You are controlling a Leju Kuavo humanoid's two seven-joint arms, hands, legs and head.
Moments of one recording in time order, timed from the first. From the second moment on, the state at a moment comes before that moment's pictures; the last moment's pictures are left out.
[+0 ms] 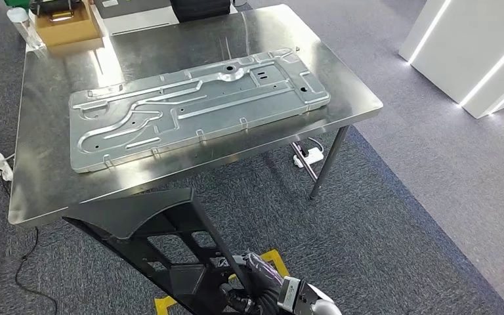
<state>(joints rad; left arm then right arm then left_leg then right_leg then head) -0.11 -0.11 1.28 -0.21 -1.09 0.08 0.09 -0.09 -0.02 0.62 -1.50 -0.15 0.46 -0.56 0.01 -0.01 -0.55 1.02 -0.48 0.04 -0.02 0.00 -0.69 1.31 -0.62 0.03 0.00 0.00</state>
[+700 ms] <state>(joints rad) -0.11 -0.11 1.28 -0.21 -1.09 0.08 0.09 -0.09 -0.01 0.61 -1.50 -0.15 0.47 -0.56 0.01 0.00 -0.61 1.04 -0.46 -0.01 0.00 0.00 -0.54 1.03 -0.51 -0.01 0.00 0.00</state>
